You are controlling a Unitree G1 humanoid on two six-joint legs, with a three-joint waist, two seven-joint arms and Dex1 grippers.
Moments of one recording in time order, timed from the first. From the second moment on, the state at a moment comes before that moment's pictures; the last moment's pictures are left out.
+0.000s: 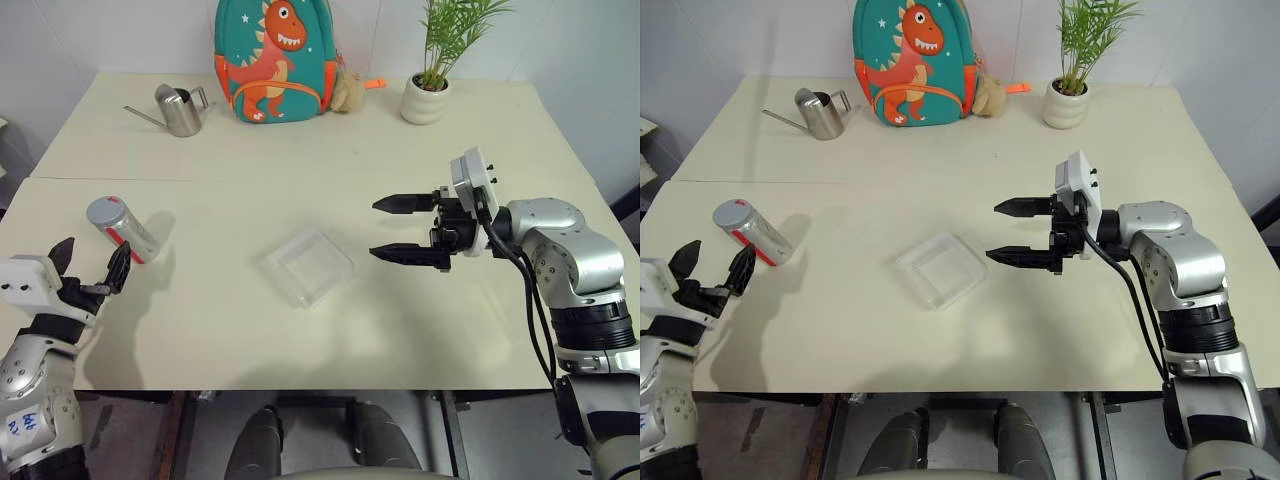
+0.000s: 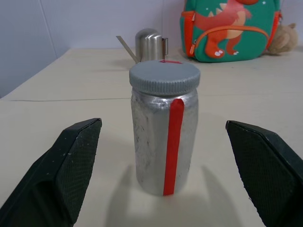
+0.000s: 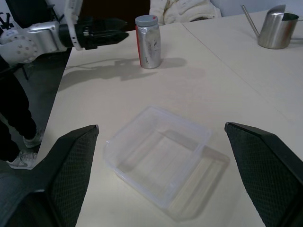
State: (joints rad) left arm -0.03 0.45 0.60 -0.06 -0.43 0.10 -0.37; right arm -0.70 -0.65 0.03 0.01 0.56 0.52 1.25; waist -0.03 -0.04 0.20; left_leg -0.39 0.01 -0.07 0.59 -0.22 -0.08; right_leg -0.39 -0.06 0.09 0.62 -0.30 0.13
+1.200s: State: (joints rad) left arm -0.26 0.46 0.49 0.29 -0.37 -0.09 -0.41; right arm -0.72 -0.65 0.03 0.03 0.53 0.51 1.25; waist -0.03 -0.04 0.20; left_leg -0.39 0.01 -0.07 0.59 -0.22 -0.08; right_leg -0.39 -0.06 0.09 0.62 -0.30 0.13
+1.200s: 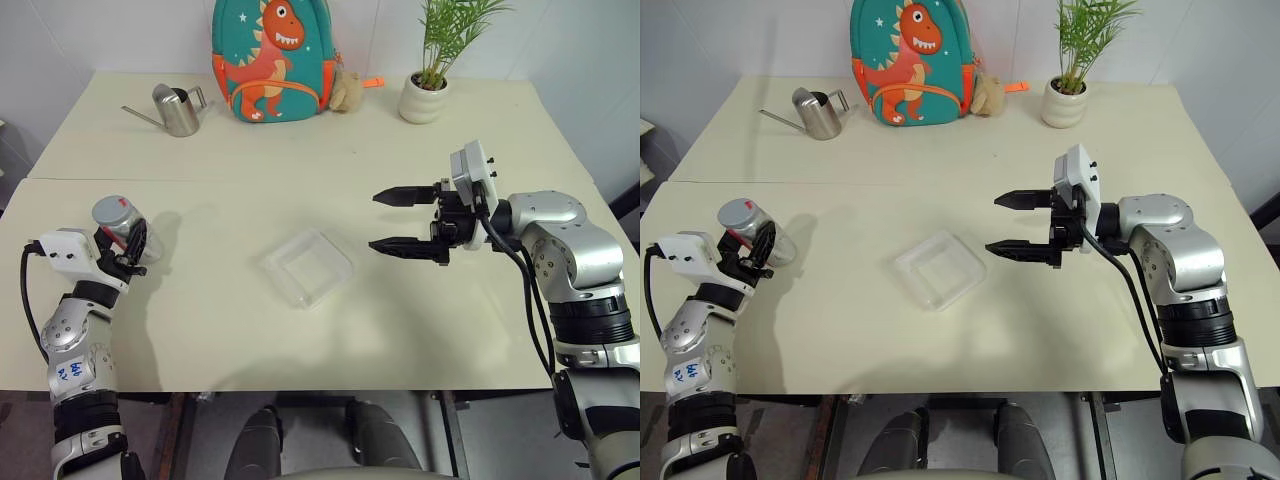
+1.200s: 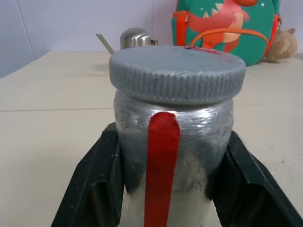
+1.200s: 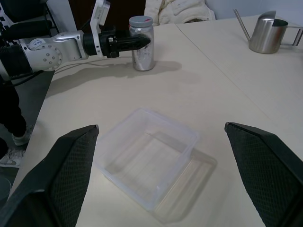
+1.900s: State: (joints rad) left arm -0.38 0.61 0.23 -0.02 -0.55 0.21 -0.84; right arm -0.74 -0.41 0.05 -0.31 0.50 0.67 0.76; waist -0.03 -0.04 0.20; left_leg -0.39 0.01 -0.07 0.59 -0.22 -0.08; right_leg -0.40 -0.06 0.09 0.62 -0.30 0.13
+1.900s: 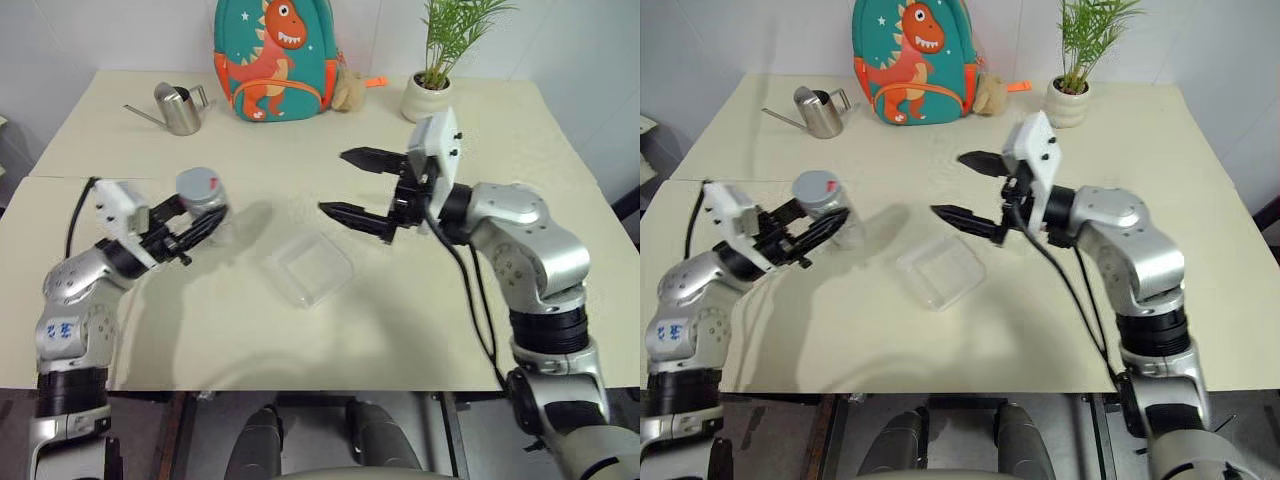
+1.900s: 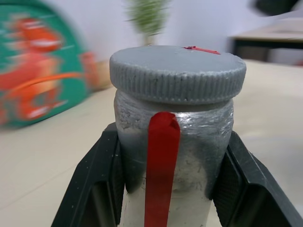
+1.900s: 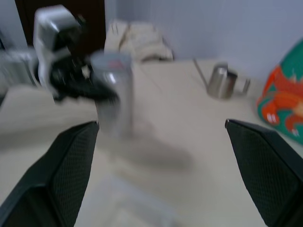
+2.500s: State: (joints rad) left arm -0.58 0.53 0.07 0.05 -0.59 0.36 -1.05; right arm -0.73 -0.22 0.14 -0.53 0.48 0.90 0.34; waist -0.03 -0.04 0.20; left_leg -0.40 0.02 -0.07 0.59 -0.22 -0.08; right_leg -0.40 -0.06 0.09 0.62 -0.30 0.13
